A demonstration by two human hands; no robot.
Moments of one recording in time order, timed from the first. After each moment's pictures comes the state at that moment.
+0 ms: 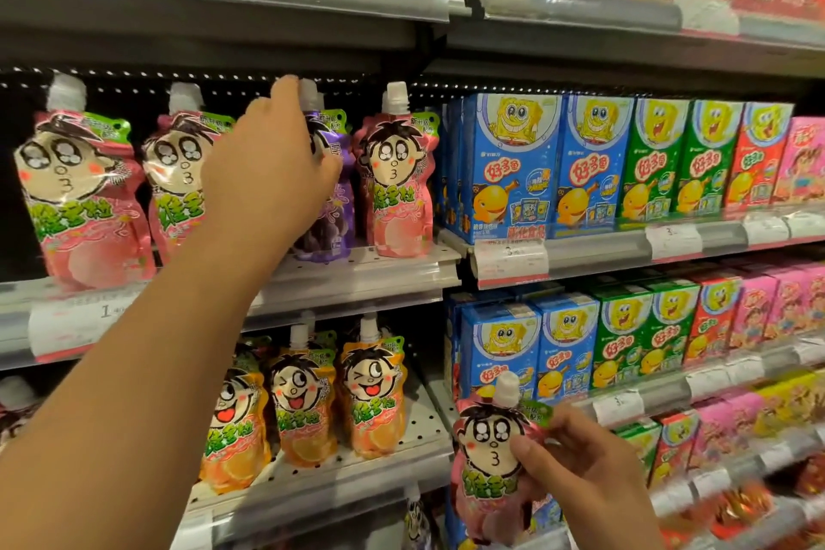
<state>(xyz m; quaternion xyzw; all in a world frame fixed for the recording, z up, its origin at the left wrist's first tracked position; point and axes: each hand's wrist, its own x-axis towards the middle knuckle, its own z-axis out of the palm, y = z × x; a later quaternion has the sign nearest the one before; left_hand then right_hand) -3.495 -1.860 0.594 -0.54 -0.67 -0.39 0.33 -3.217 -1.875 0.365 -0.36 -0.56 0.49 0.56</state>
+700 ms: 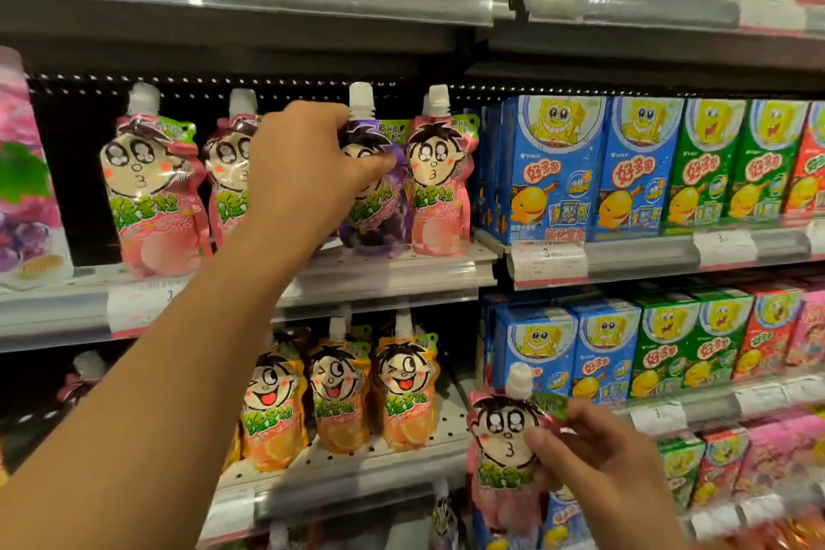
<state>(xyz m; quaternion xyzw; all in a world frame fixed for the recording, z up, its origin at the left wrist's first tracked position) -3.498 -1.882 0.598 -0.57 -0.62 -0.47 0.27 -3.232 -1.876 0.377 -0.37 -0.59 0.46 0.55</state>
